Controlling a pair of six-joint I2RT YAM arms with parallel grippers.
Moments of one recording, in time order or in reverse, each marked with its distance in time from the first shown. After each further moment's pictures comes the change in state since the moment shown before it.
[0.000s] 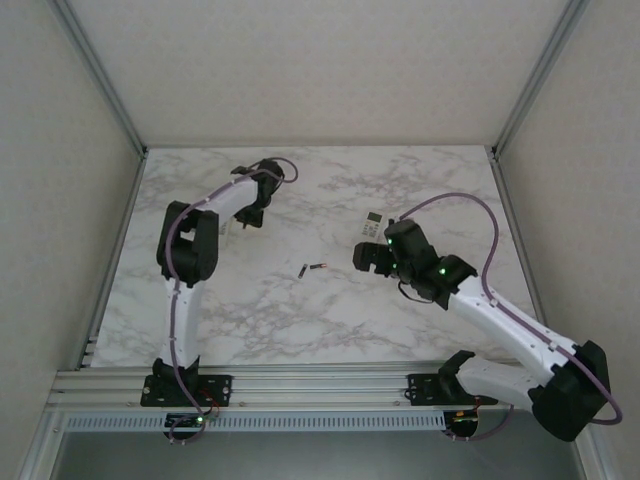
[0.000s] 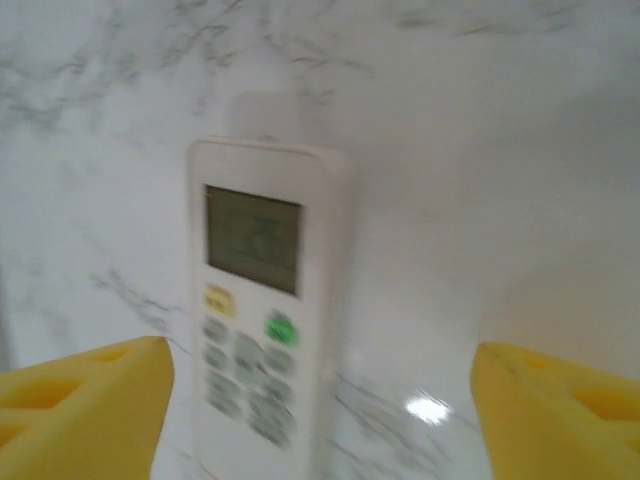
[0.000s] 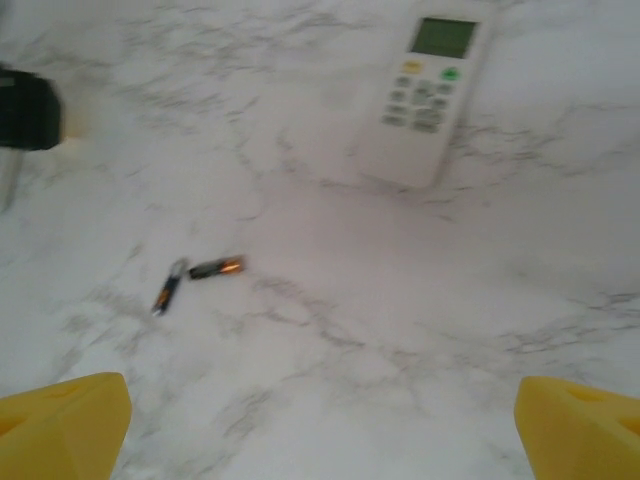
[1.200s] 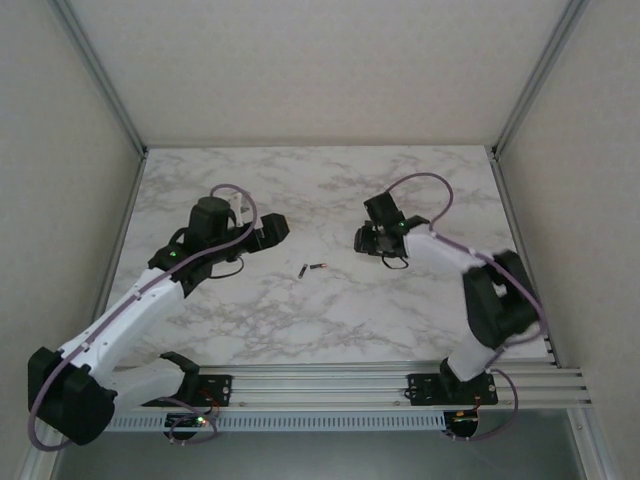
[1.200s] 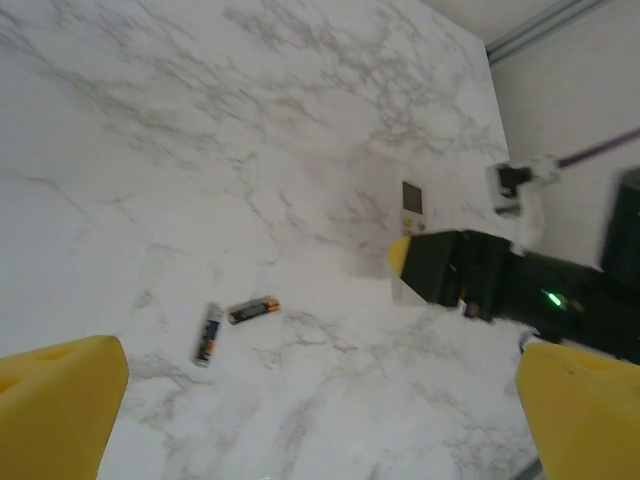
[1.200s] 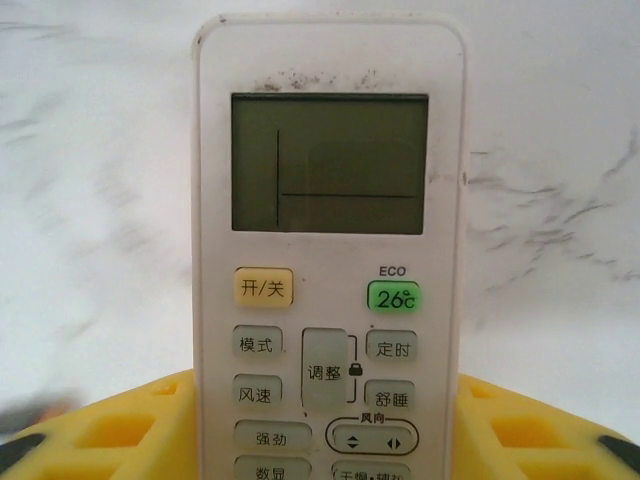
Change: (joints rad) left arm -0.117 -1.083 -0.861 0.630 0.782 -0.411; right arm -0.104 0.484 0.171 0.128 -0.095 -0.141
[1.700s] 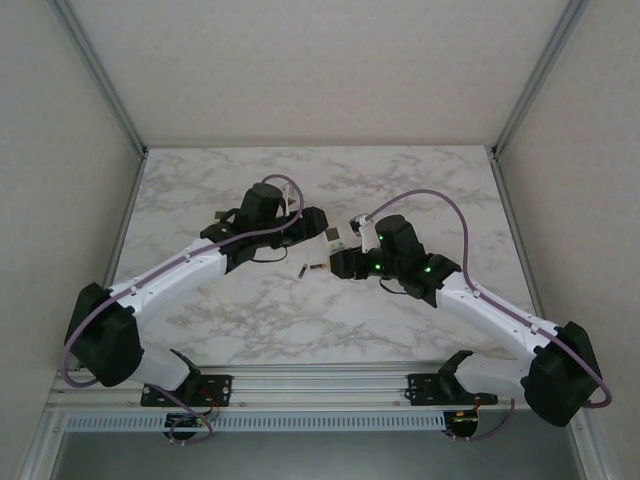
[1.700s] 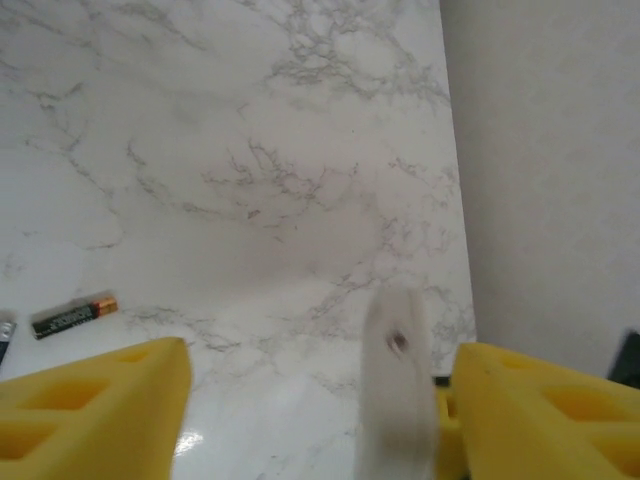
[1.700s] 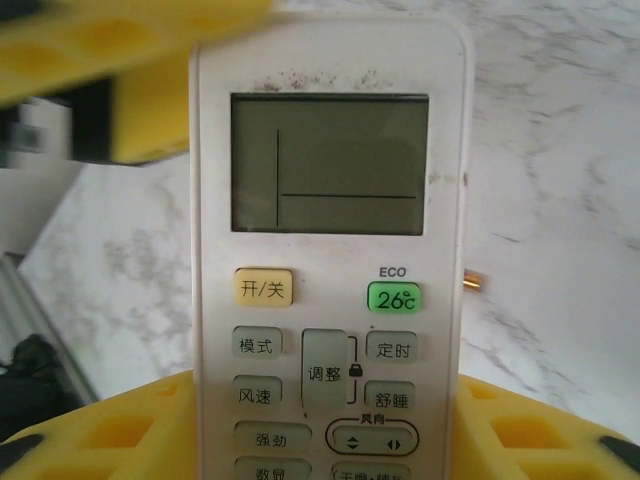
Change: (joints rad) left arm -0.164 0.319 0.182 0.122 0.037 -0.177; right arm 0.156 -0.421 -0.220 0.209 -0.369 -0.111
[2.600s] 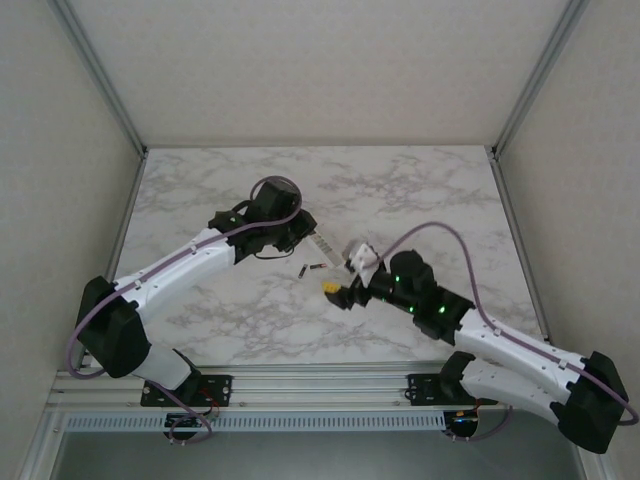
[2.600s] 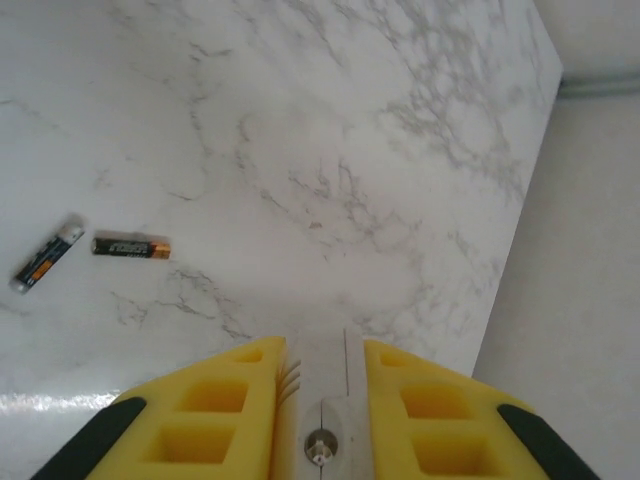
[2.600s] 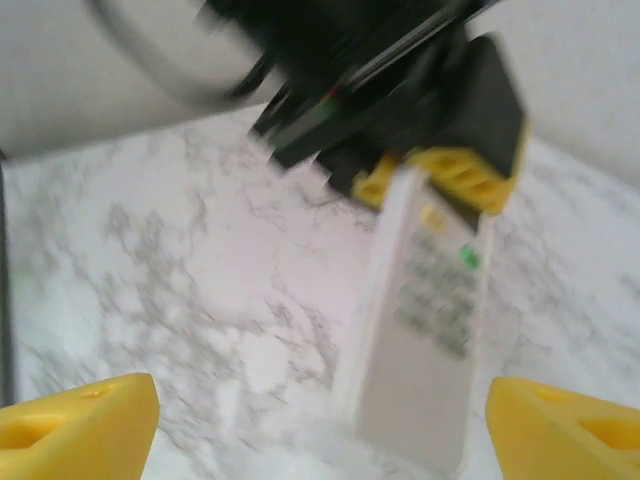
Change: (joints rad) left arm -0.052 0.054 0.163 -0.301 -0.246 -0.393; right arm 0.183 -0.253 -0.283 0.333 0.165 -0.584
